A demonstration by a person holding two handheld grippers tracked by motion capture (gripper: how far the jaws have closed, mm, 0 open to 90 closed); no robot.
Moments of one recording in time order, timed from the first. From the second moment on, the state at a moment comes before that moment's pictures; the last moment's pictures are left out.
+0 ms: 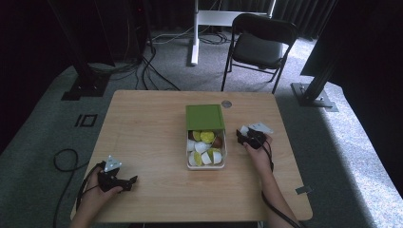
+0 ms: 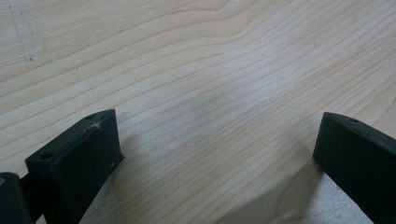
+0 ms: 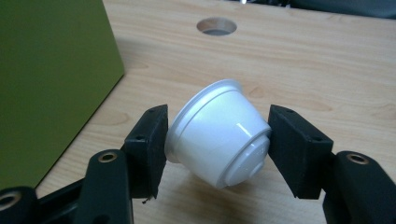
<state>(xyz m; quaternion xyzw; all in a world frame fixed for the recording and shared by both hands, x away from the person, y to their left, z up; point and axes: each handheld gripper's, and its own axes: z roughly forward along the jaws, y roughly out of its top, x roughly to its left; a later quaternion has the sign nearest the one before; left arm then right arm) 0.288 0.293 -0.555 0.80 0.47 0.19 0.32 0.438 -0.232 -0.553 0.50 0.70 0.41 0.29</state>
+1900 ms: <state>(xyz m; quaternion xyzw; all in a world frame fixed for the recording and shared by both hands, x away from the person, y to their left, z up) 0.288 0.293 -0.555 0.80 0.47 0.19 0.32 0.361 -0.261 -0.536 0.36 0.81 0.43 0.18</state>
